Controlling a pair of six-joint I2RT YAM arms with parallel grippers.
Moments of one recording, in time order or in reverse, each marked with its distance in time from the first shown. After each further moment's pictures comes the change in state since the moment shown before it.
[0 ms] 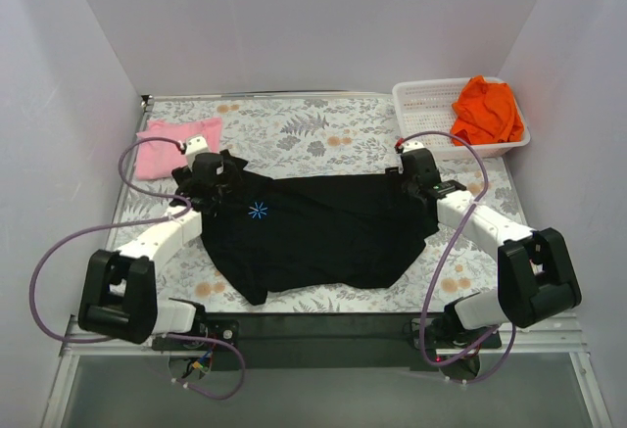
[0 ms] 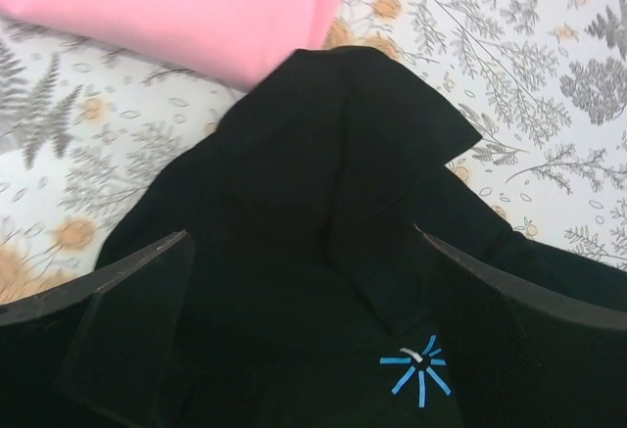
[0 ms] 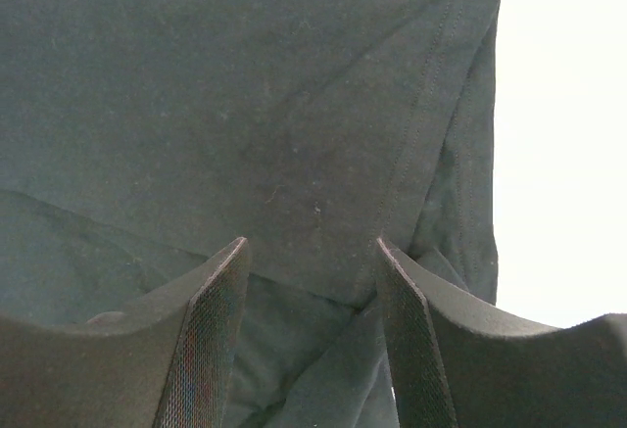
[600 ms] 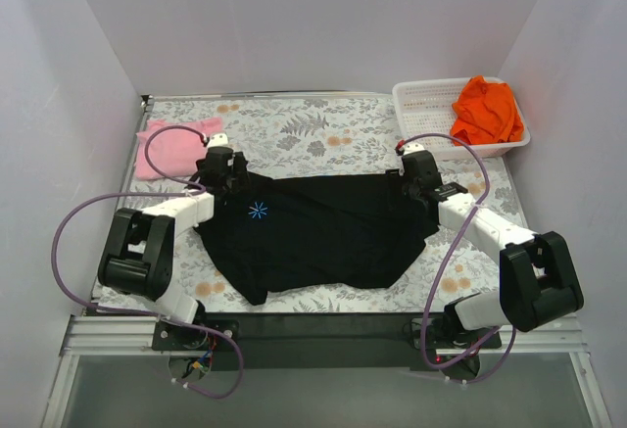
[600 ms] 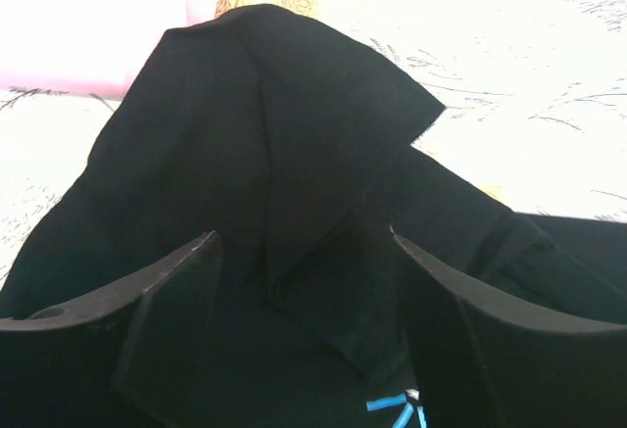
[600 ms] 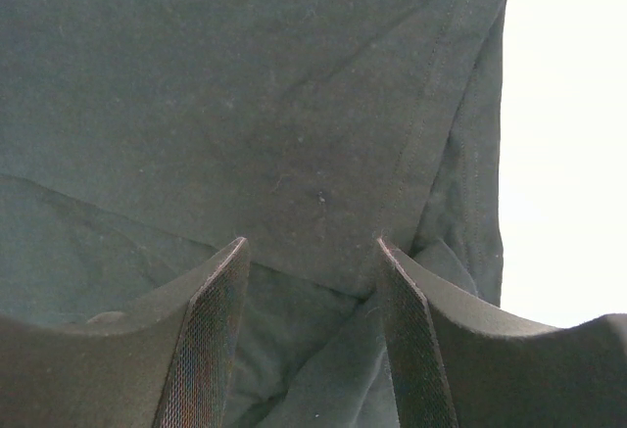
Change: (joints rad) left arm 0.000 0.291 0.101 0.102 0.186 0.137; right arm 0.000 -0.025 -0.021 0.002 -0.017 0.000
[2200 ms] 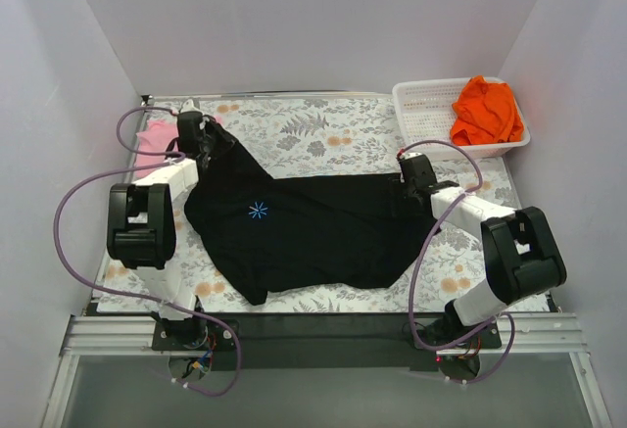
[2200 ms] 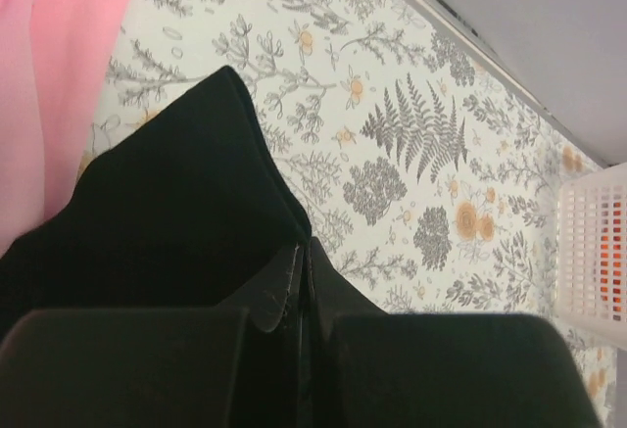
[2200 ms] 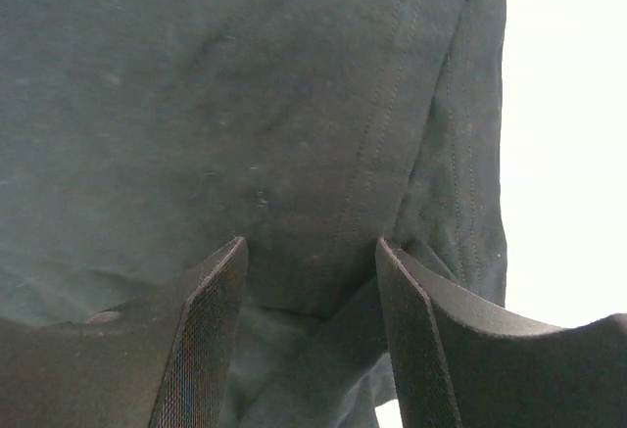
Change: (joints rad) left arm 0.200 0.216 0.308 0.077 0.437 -0.361; right arm -0.037 0.147 -0.005 0.006 0.028 -0.002
